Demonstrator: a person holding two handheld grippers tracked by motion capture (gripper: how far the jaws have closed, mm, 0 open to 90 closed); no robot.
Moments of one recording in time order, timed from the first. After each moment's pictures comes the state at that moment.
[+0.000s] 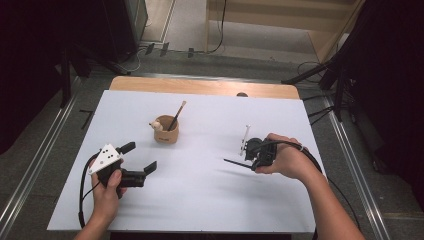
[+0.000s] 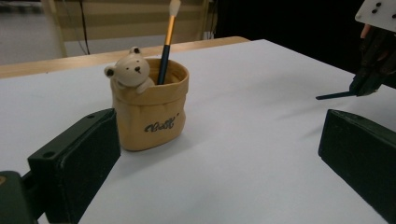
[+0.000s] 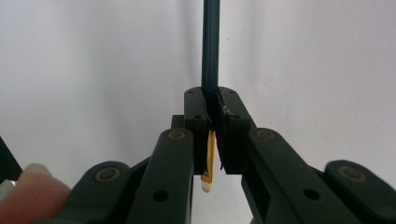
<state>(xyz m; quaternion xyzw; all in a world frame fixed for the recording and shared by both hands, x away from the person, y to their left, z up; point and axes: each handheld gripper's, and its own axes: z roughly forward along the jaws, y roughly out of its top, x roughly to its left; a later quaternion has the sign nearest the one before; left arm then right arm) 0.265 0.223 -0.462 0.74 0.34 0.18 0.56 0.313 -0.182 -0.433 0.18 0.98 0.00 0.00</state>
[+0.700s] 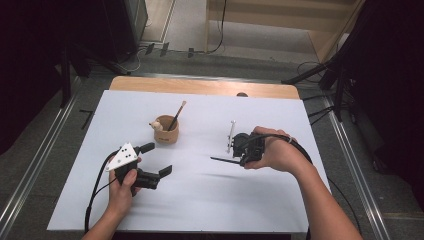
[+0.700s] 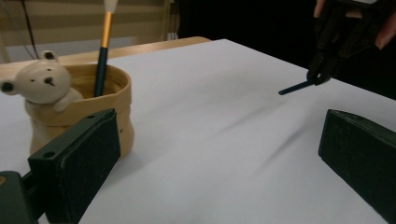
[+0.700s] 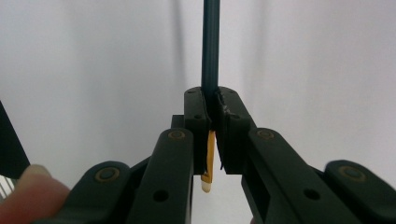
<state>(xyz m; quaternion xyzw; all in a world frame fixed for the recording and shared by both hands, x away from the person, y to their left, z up) 0.273 0.193 -0.473 0.76 0.28 0.13 0.58 0.317 -0.146 -0.410 0.12 0.99 0.01 0.02</state>
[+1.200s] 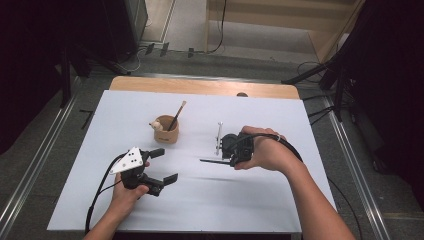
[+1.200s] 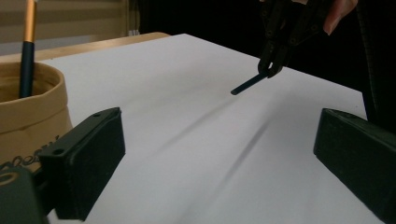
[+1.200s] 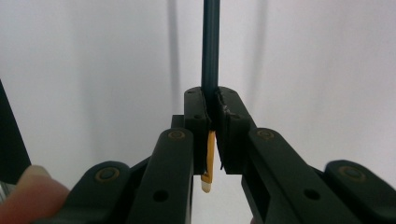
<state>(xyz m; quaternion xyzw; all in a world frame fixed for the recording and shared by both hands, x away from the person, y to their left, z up) 0.267 0.181 -0.479 0.77 0.23 0.08 0.59 0.315 -0.117 -0.404 0.08 1.00 0.02 0.02</state>
